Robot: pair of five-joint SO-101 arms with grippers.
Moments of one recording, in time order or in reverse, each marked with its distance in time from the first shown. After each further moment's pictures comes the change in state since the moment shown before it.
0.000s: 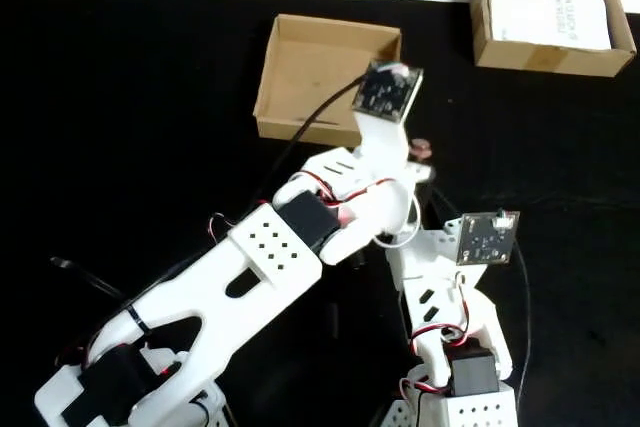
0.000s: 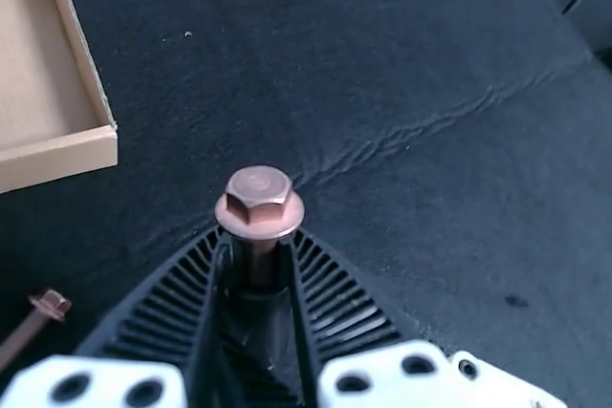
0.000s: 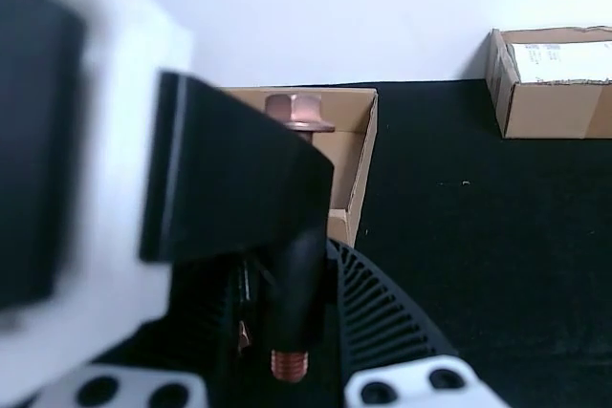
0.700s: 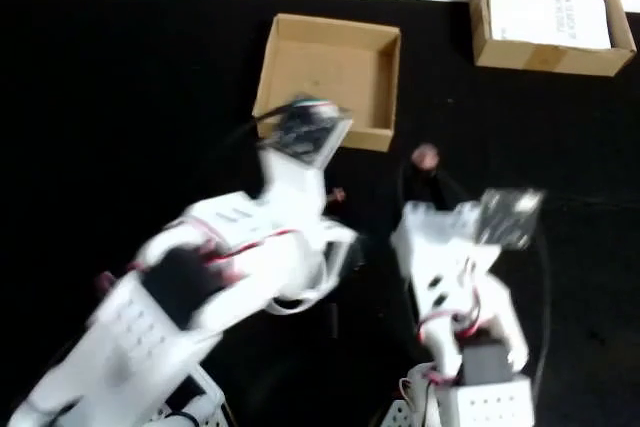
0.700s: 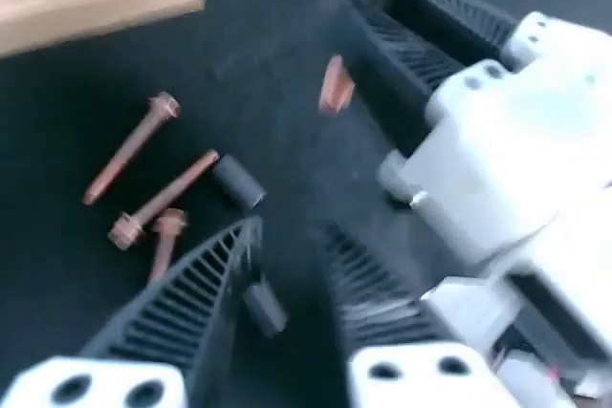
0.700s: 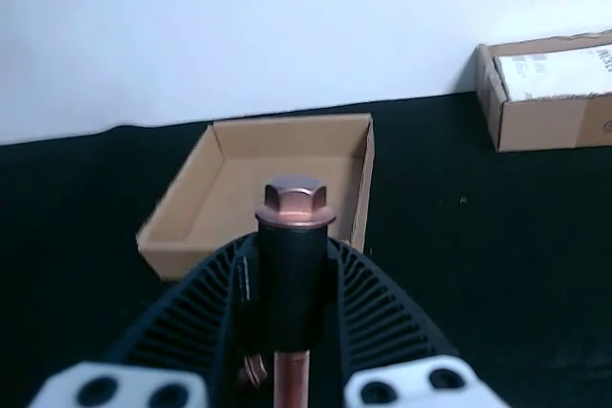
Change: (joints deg) left arm -6.7 -36.4 4.9 35.6 -4.7; right arm 1.8 21.1 -19.3 -0.4 -4.5
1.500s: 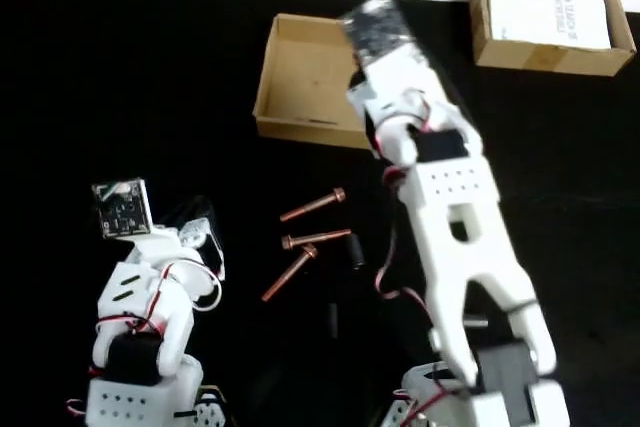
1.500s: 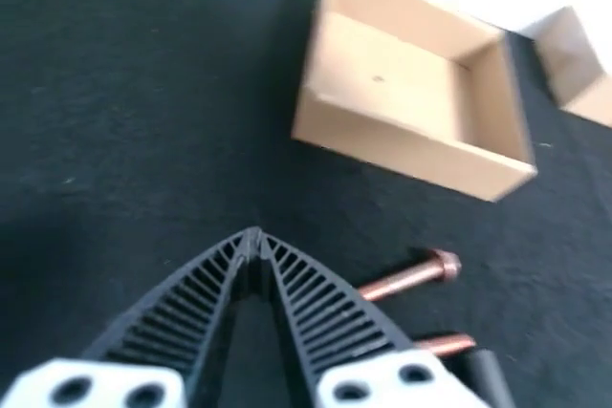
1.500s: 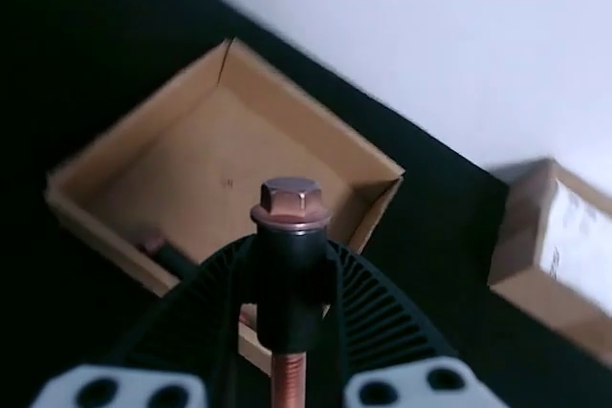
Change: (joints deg) left arm -36.0 -50.1 63.6 -30.3 0.2; right arm -6.3 73.5 -56.2 -0.1 38.9
